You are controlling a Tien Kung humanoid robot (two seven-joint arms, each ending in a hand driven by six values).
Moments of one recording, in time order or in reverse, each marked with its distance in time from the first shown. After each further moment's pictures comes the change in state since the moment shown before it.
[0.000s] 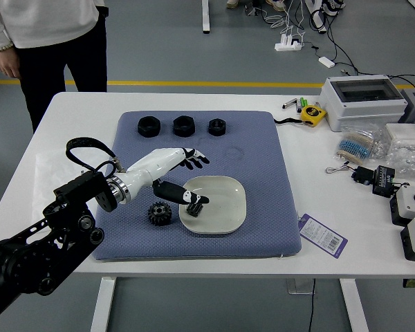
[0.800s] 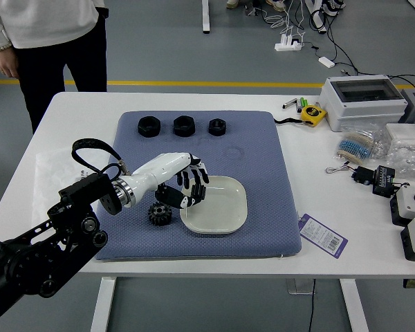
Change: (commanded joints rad) left arm -0.041 -0.044 0.088 0.027 -0.062 0.021 0.025; right arm -0.006 0.003 0.013 0.001 -0.025 -0.002 -0.010
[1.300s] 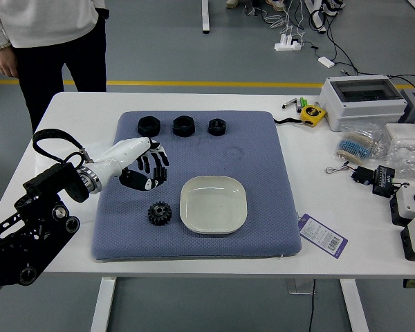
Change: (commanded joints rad) left arm 0.032 0.059 -0.157 0.000 0.036 -0.008 0.017; right arm 0.004 0.000 -0.005 0.000 0.011 0.000 0.002
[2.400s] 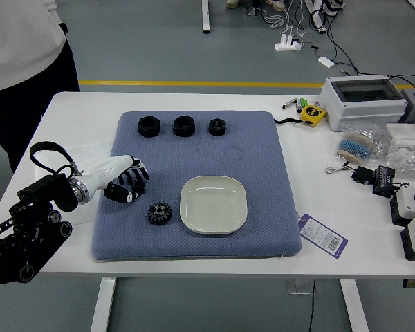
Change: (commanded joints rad) left arm -0.027 0.017 0.038 0.247 0.035 0.003 -0.015; right arm 0.006 0.000 -0.008 0.000 0.011 -0.001 0.004
